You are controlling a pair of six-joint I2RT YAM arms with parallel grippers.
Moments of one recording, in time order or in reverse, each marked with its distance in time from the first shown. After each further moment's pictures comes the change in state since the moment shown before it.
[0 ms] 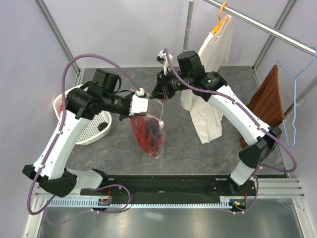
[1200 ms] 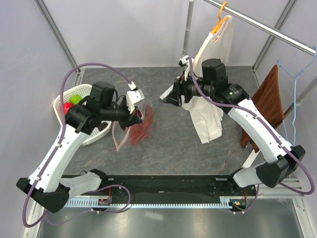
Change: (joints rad) left arm 0.021 -0.156 -0.272 0.264 -0.177 -0.702; right arm -0.113 -0.254 -0.272 0.143 -0.023 -0.099
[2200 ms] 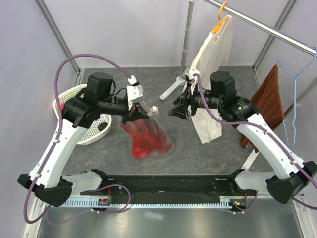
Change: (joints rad) left arm -0.002 0.060 0.126 -0.011 0.282 0.129; right arm 0.016 -0.201 -0.236 0.063 -0.077 -0.116
